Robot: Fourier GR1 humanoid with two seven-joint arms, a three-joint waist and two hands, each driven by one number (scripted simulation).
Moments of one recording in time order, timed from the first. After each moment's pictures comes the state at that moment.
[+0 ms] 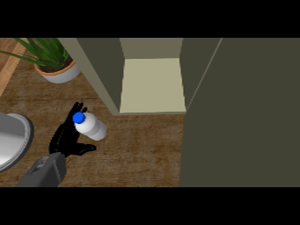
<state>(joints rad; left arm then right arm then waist) -0.50 0.20 0.28 -0.22 0.16 -0.47 -0.67 0.64 -0.06 0.26 -2.21 -0.21 0.23 -0.20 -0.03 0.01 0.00</state>
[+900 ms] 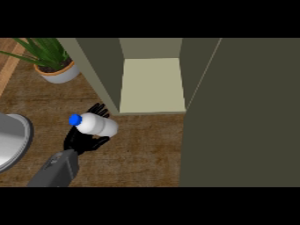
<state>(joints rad) -0.54 0.13 0.27 -0.19 0.16 -0.56 -0.63 0.62 -0.06 0.27 -2.19 -0.22 0.22 -0.18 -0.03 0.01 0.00</state>
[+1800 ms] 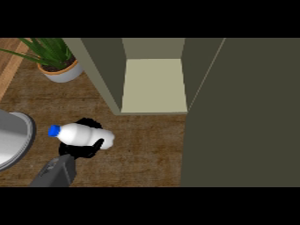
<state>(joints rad) -0.48 0.13 0.28 -0.25 0.17 -0.52 -0.70 0.62 -0.07 0.26 -2.18 -0.22 0.21 -0.19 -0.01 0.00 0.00</state>
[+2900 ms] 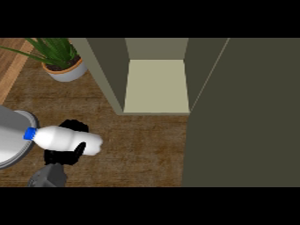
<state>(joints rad) -0.24 0.10 0.28 -0.74 0.39 -0.54 -0.43 0.61 -0.09 0.27 -2.16 -0.23 0.20 -0.19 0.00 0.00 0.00</state>
